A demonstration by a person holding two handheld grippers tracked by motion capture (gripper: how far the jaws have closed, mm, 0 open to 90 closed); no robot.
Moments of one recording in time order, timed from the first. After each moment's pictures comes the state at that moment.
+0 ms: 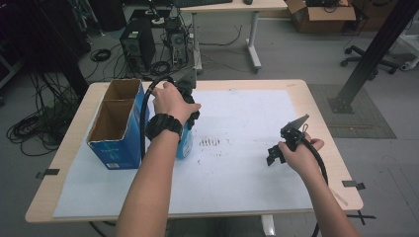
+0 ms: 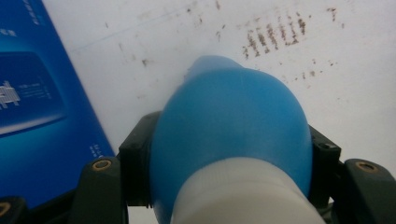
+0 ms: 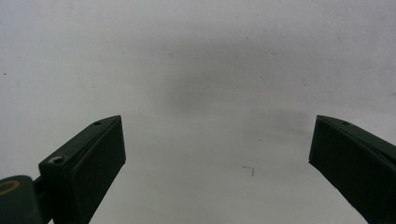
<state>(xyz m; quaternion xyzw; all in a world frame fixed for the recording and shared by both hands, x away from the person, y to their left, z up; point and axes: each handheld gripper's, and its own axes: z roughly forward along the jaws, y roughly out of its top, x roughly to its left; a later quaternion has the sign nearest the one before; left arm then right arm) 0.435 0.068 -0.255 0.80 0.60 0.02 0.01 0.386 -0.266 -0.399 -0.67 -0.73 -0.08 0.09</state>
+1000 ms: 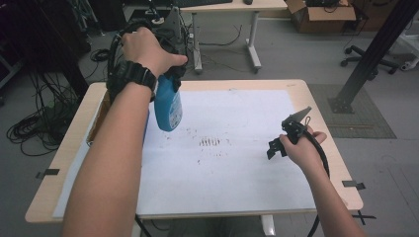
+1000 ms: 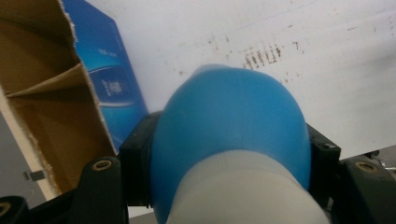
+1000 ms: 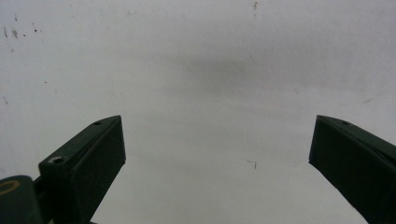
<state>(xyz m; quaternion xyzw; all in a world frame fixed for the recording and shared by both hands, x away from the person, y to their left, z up) 0.431 0.101 -0.119 0.79 0.60 0.05 0.05 0.391 -0.264 -0.374 -0.67 -0.73 -0.09 0.08</state>
